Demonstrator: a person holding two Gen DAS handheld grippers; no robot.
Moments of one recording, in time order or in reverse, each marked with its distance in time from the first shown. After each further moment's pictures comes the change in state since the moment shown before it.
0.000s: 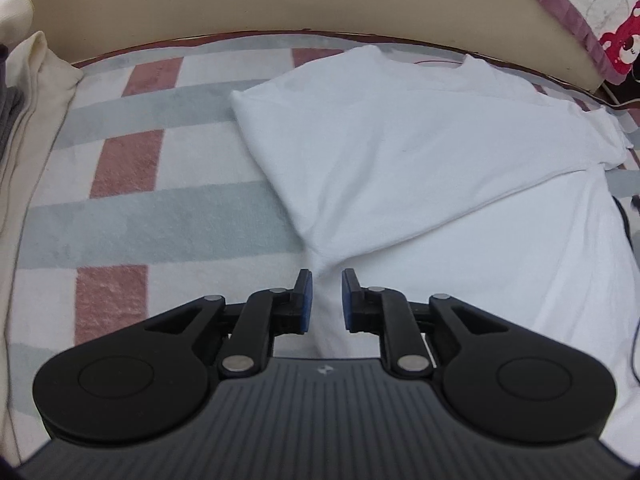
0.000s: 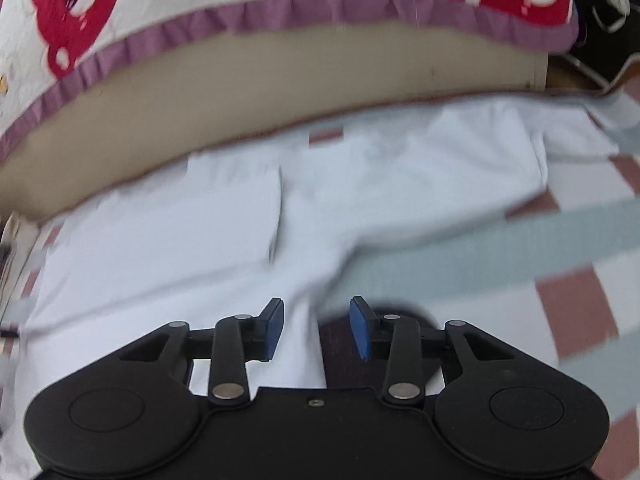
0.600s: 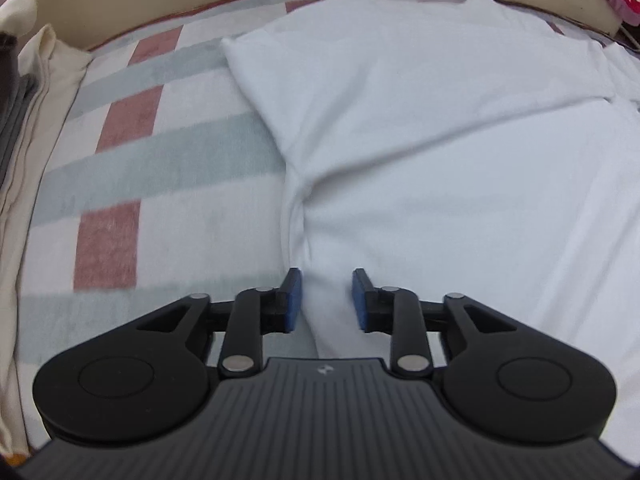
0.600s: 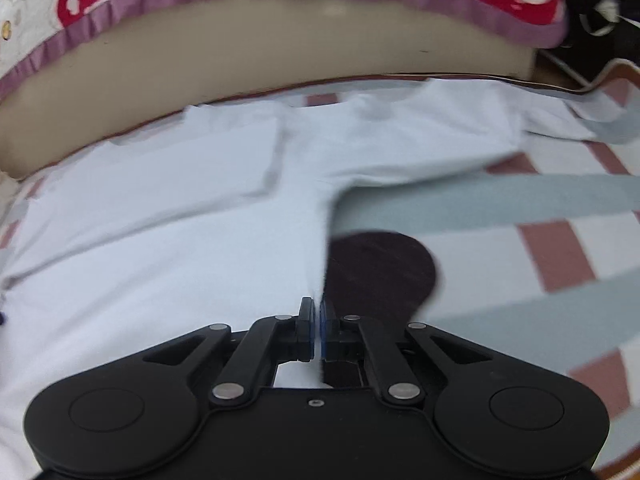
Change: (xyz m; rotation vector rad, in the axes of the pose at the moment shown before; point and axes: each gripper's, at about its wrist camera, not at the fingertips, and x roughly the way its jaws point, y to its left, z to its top) left arm 0.008 -0.030 -0.048 0.047 0.086 0.140; right arm -0.012 0.023 -0.049 -0.020 -0.001 -0.101
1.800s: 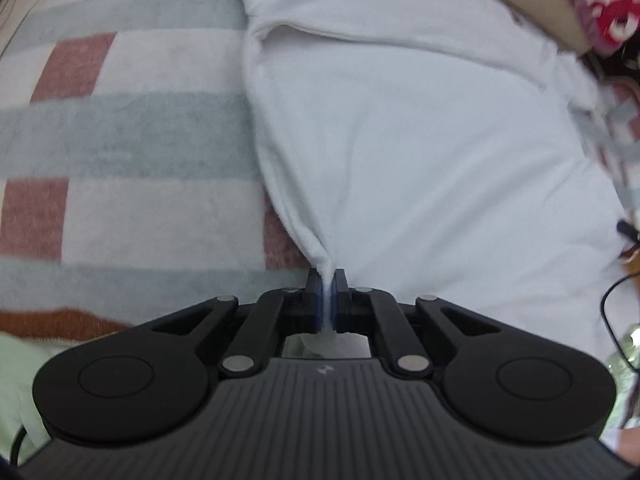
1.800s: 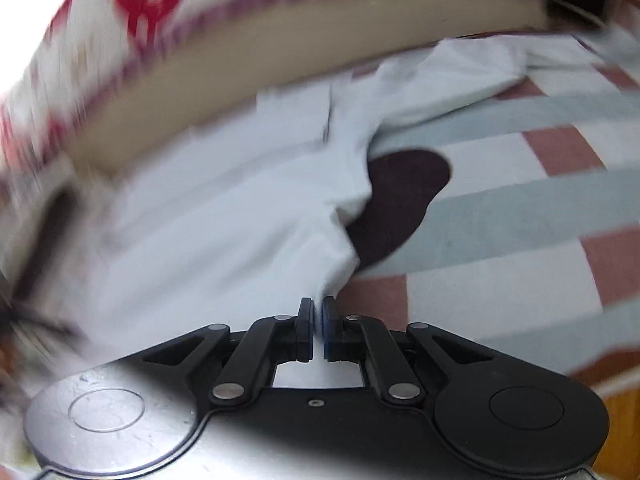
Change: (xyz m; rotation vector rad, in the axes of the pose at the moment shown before) left arm -0.049 -0.003 -0.080 -0.215 0.127 -0.266; right arm -0.083 -0.054 -0.086 0.137 -0.048 0.328
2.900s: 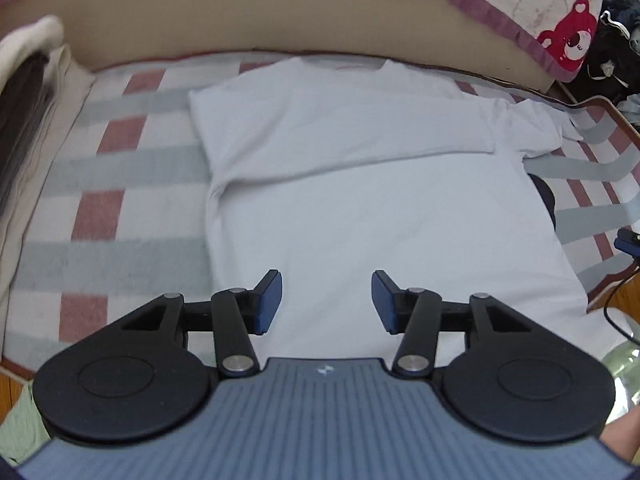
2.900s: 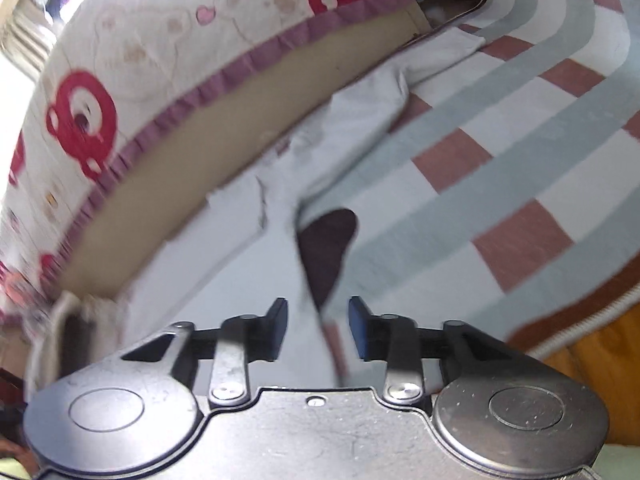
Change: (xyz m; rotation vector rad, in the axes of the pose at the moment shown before) left arm -0.076 -0.111 0.010 0.195 -0.268 0.131; right arm -0.043 -0.049 0.014 0.257 -0.123 -0.019
